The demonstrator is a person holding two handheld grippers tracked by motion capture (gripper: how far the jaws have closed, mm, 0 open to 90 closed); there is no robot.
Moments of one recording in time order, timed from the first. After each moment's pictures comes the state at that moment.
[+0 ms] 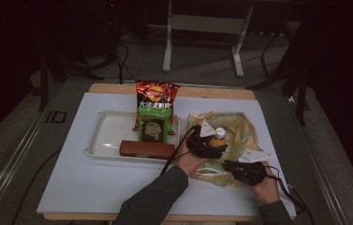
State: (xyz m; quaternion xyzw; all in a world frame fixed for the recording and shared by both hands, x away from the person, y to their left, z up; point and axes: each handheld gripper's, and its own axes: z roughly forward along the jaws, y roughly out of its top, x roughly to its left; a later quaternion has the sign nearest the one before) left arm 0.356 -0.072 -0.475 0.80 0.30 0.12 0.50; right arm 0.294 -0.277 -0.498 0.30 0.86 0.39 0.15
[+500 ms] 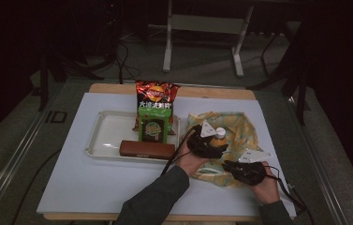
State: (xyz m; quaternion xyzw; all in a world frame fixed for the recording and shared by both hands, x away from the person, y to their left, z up) left arm 0.356 -0.073 -0.475 0.80 0.30 0.12 0.50; right arm 0.295 -0.278 -0.500 0.30 0.86 0.39 0.15
